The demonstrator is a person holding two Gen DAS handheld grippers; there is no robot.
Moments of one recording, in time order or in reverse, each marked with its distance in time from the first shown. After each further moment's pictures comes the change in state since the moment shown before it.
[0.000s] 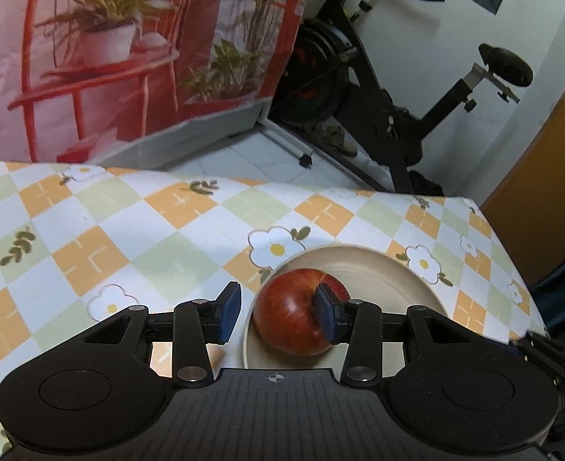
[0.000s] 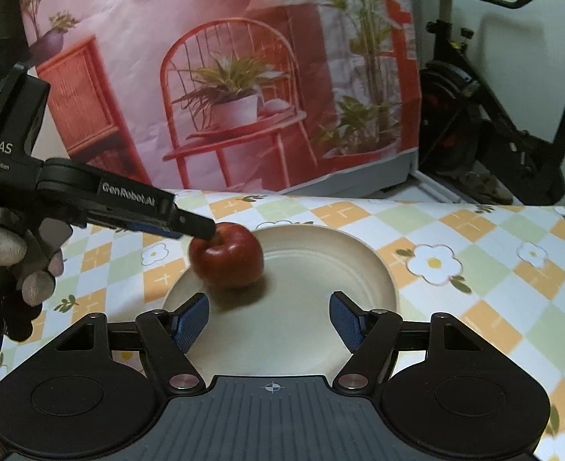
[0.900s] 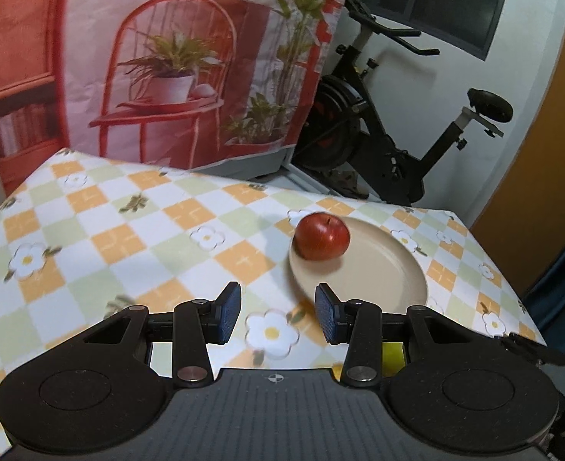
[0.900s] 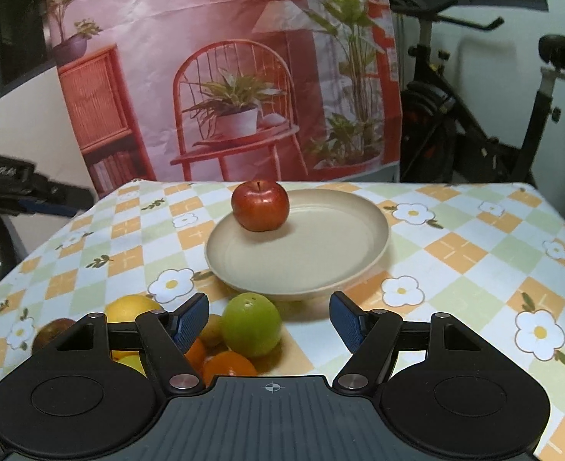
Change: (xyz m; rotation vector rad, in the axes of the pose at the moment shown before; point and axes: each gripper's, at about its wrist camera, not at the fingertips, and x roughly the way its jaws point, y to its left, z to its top) left arm -0.148 0.005 -0.101 -0.032 -0.170 0.069; right arm -0.074 0.049 -0.084 -0.017 -0.098 -0.061
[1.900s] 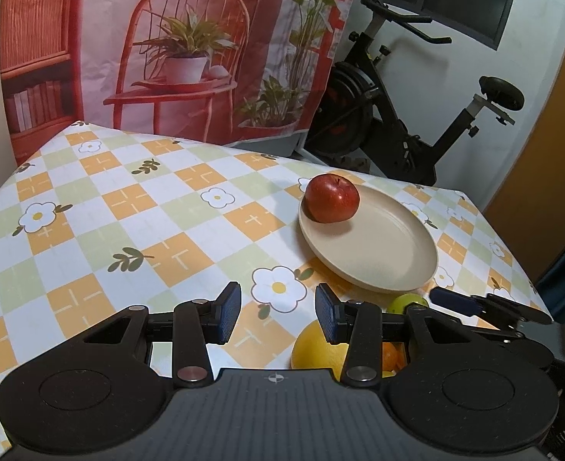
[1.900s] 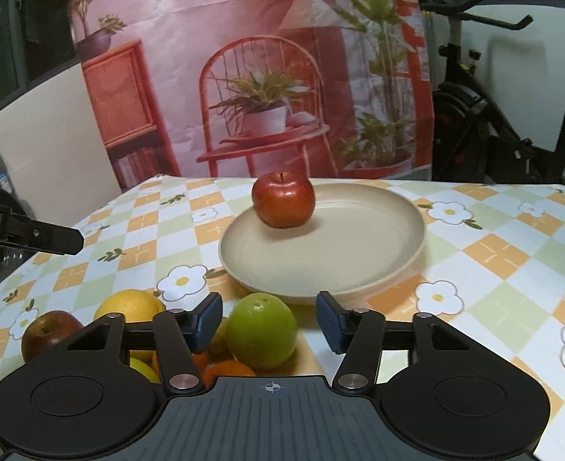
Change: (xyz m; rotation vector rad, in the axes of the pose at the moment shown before) left arm -0.004 -0.001 -0.030 -0.011 0.034 0.037; right arm 0.035 -0.006 -0.005 -0.027 0.009 0.115
